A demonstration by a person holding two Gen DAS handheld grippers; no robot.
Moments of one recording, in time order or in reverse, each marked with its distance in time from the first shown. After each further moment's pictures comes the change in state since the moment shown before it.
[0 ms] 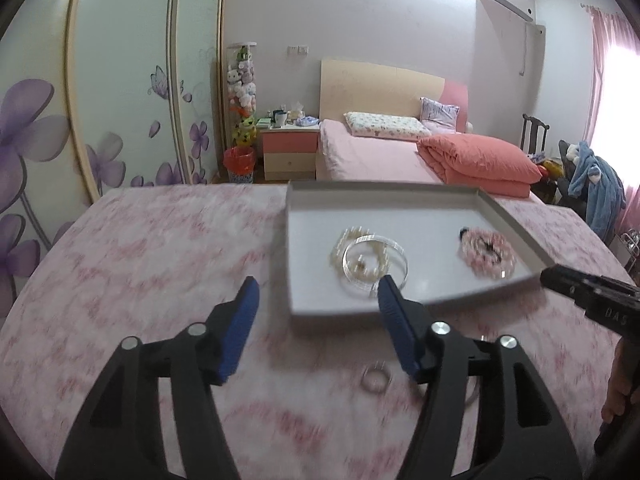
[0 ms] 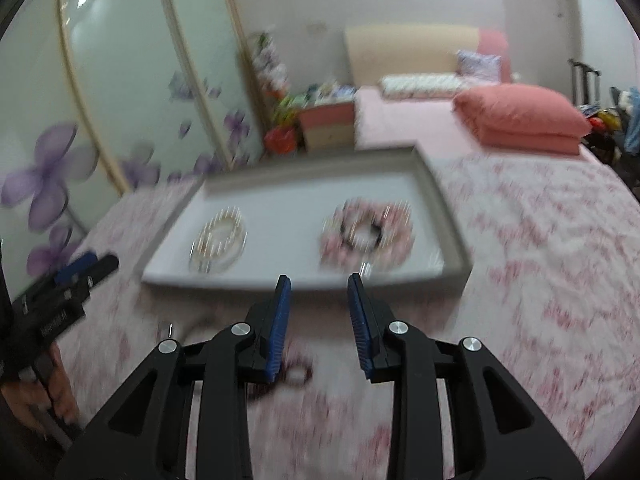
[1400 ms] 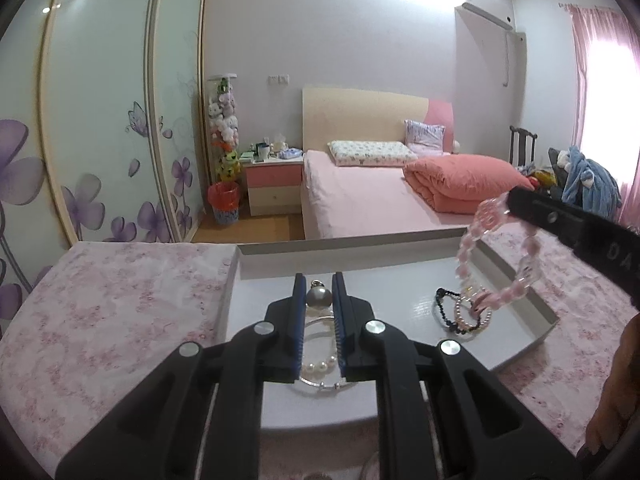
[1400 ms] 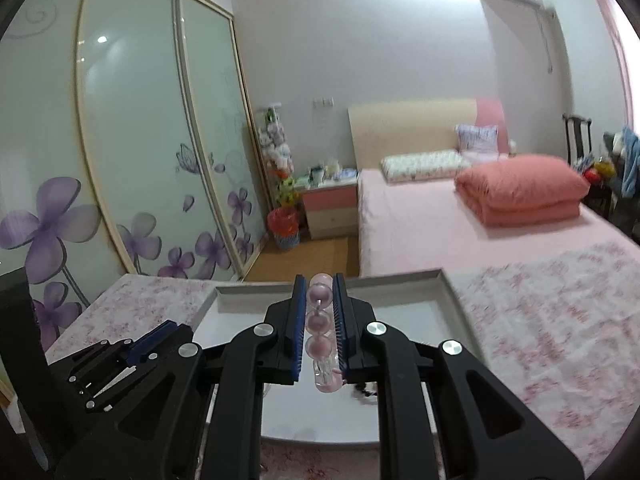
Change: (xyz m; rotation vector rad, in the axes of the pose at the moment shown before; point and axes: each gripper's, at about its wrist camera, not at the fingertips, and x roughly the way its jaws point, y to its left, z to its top) left arm 0.055 -0.055 0.052 0.059 -0.115 -0.028; right arm -0.001 0.035 0.071 0.003 -0.327 -0.025
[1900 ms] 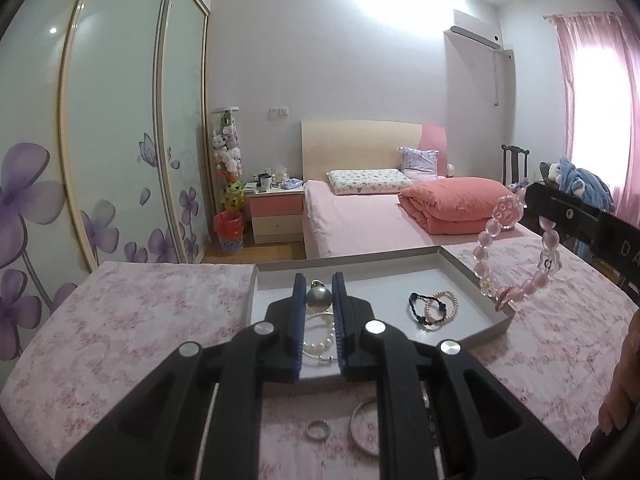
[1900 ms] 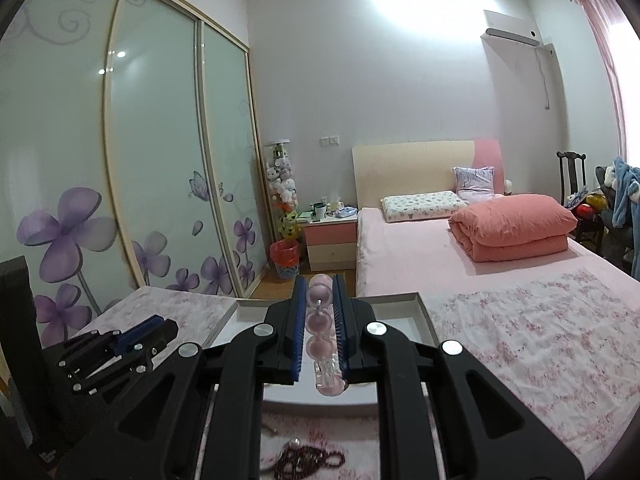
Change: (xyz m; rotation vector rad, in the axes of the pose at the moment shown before) left arm -0.092 -0.008 -0.004 0.016 -0.114 0.007; right arm -0.091 0.006 -0.002 -0.059 -0.150 -0.003
